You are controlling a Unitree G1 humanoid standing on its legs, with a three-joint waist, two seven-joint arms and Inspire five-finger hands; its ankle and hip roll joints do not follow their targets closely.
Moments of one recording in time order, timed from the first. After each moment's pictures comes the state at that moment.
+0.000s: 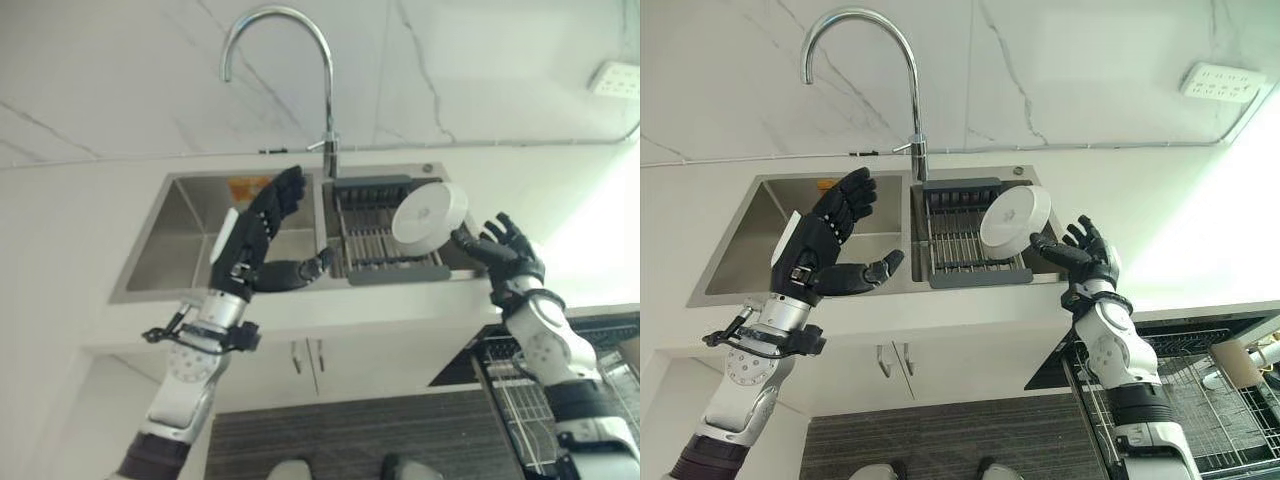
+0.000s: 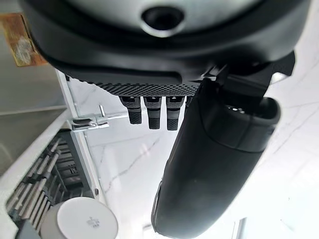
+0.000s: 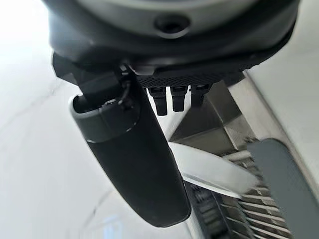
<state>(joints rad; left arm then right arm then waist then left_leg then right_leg) -0.11 0.49 -0.13 -0.13 -0.31 -0.27 -0.03 -0.38 -0.50 0.01 0.28 0.85 0.19 -0.29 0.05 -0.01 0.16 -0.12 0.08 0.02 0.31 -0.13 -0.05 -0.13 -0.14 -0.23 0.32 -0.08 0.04</state>
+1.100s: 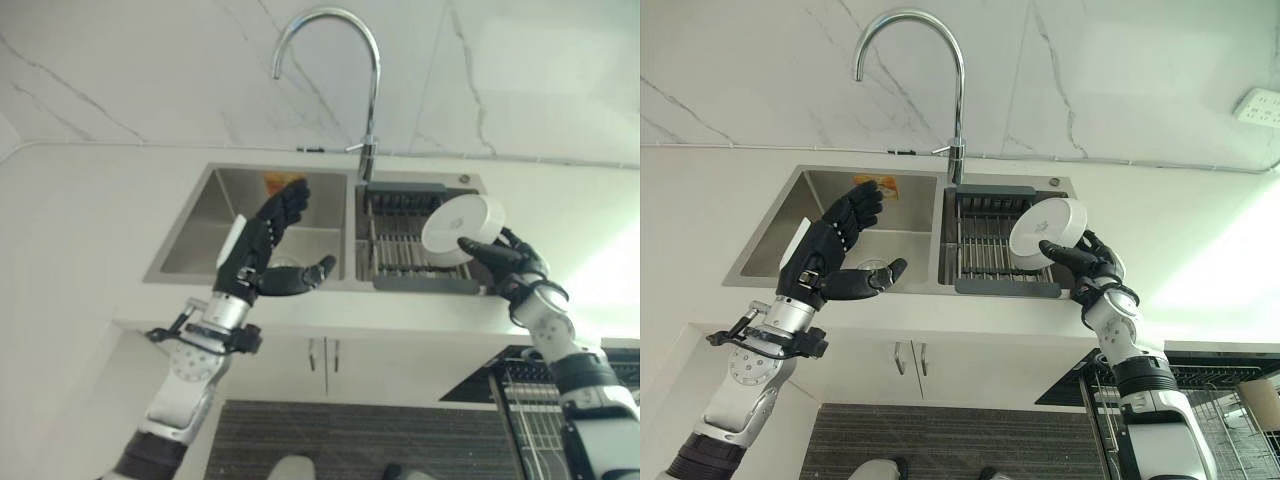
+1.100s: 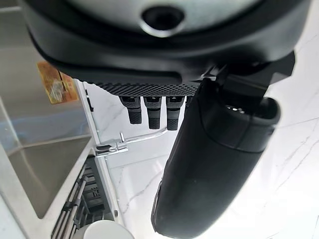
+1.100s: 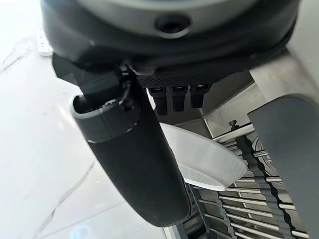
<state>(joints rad) -0.11 0.54 -0.17 -0.12 -0.31 -0.24 0.00 -0.53 -0.56 0.03 0.57 0.92 0.22 -0.26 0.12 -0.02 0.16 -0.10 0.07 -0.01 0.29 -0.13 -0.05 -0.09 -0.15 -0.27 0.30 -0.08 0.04</state>
